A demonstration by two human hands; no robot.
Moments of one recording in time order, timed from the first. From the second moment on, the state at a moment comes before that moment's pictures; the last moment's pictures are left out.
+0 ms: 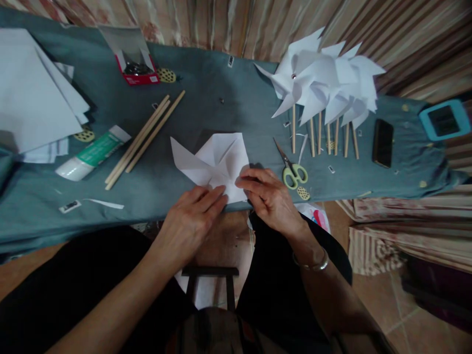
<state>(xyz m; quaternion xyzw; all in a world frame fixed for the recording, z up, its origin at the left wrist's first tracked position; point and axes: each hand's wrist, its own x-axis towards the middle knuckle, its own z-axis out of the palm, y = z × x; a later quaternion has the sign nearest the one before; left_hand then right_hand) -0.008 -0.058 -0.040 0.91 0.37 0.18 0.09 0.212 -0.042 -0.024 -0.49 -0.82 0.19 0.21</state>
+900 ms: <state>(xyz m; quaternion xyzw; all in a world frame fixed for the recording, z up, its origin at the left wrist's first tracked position) -0.010 -0.061 -0.043 0.89 0.37 0.25 0.08 0.236 -0.055 -0.012 -0.53 -0.75 0.34 0.22</state>
